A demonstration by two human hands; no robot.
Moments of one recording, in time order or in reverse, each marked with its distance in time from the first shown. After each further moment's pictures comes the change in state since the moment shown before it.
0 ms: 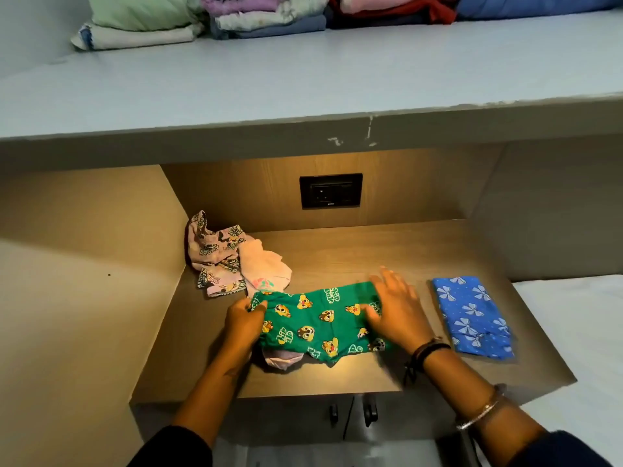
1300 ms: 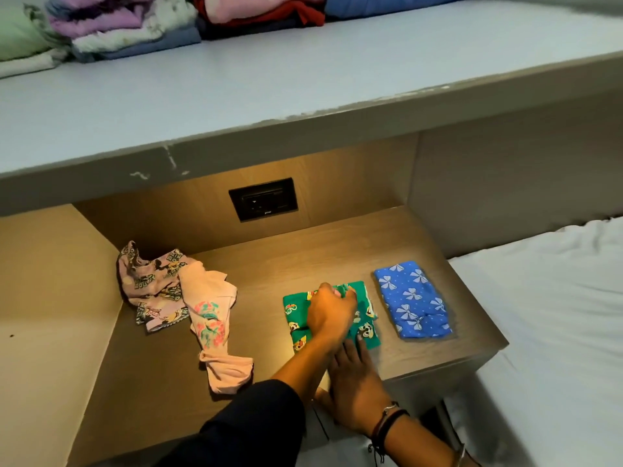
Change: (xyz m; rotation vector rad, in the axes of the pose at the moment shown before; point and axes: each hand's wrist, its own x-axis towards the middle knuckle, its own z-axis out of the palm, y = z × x) left_hand -0.091 0.047 0.225 0.553 -0.148 0.243; right_hand -0.095 0.010 0.064 -0.133 -0.032 -0.086
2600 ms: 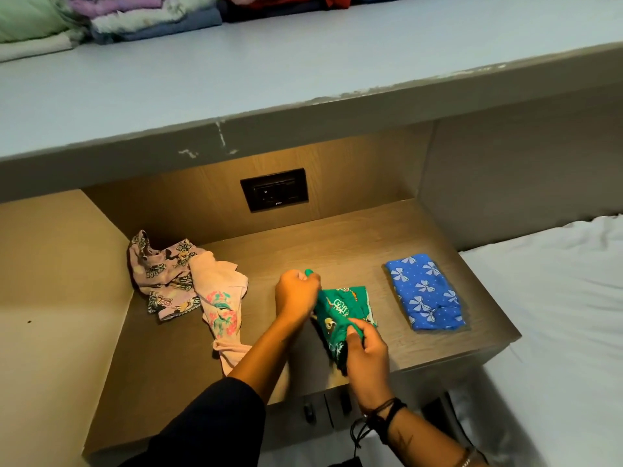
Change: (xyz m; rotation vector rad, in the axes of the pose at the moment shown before) left_hand 0.041 -0.048 -0.061 -0.252 0.083 -0.007; right_hand 0.019 -0.038 -0.022 1.355 0.506 0.679
